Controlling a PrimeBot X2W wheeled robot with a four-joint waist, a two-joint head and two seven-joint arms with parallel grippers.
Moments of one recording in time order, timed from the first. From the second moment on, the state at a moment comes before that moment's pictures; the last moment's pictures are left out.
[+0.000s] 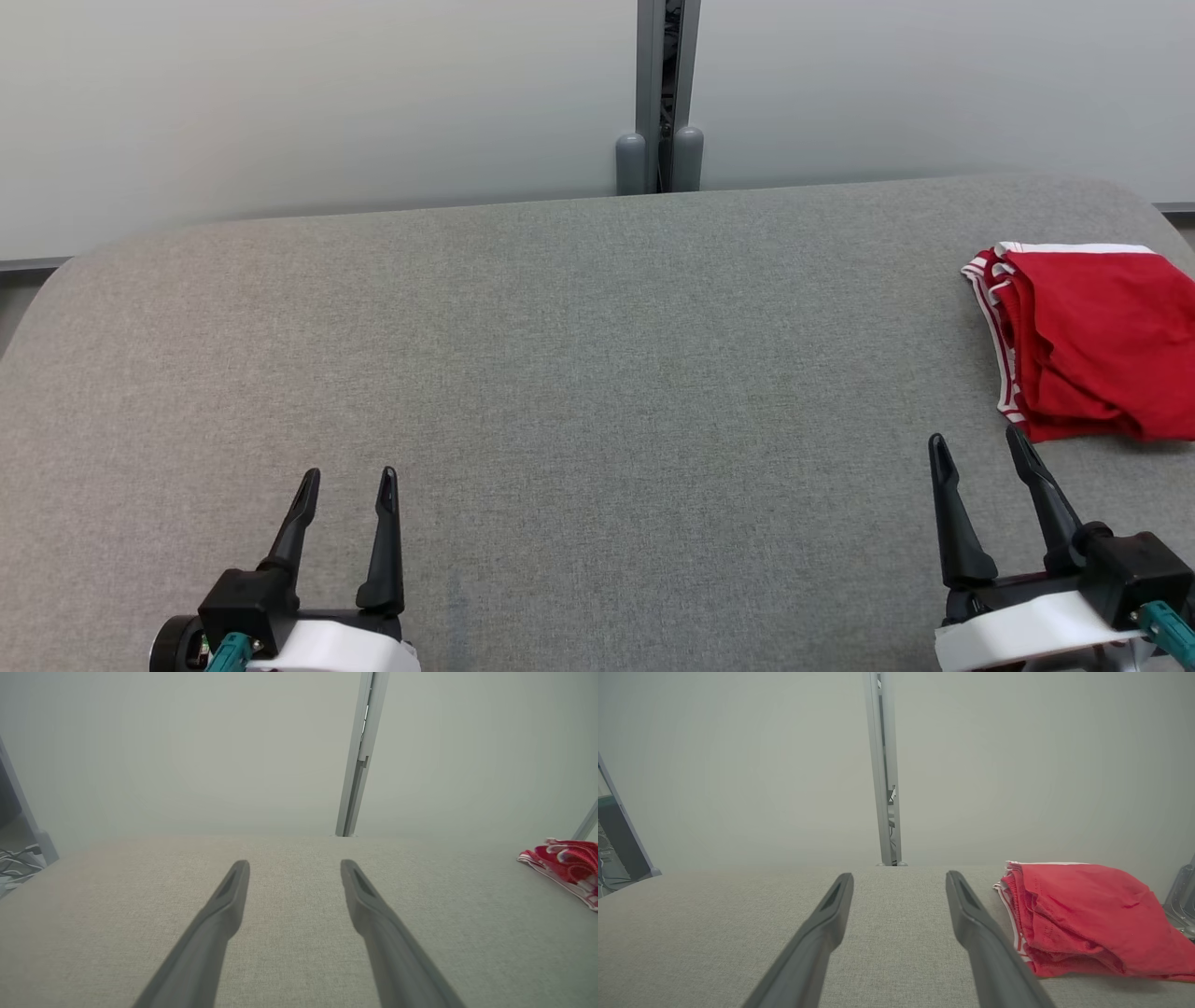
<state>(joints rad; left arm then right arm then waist) 0.02 0.05 -0.10 0.17 -0.22 0.02 -0.26 0.00 -0.07 0.06 0.09 0.17 0.13 -0.26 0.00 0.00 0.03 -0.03</state>
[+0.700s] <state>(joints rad) 0.06 0.04 -0.09 0.21 -0.45 0.01 -0.21 0.03 -0.07 0.05 0.16 0.42 0.13 -0.20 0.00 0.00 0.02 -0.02</state>
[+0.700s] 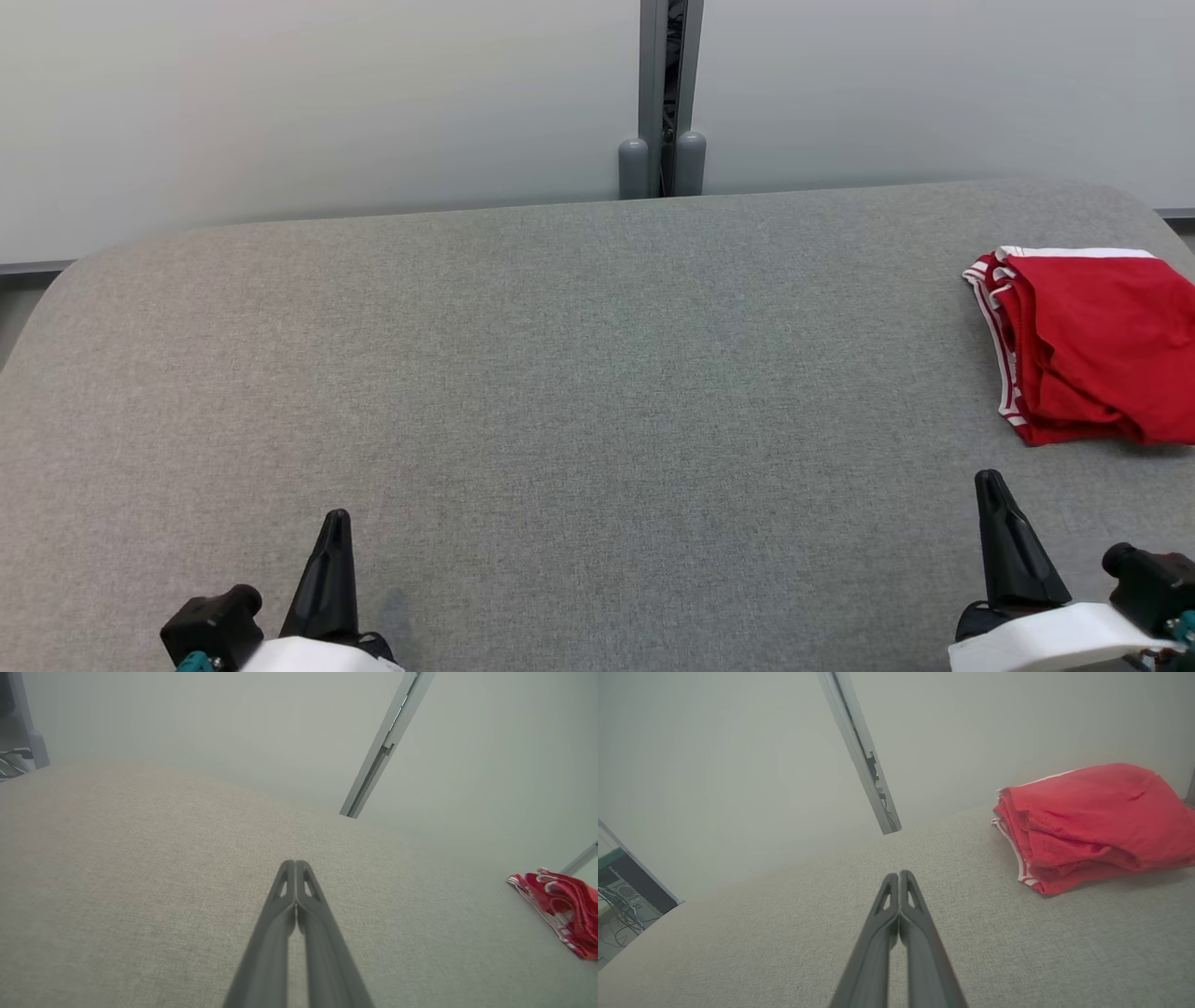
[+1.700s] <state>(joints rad) 0.03 0.05 -0.05 0.18 -0.90 -0.03 -0.13 0.00 -0.10 0.02 0.18 0.91 0.13 -0.10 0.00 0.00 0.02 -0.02</state>
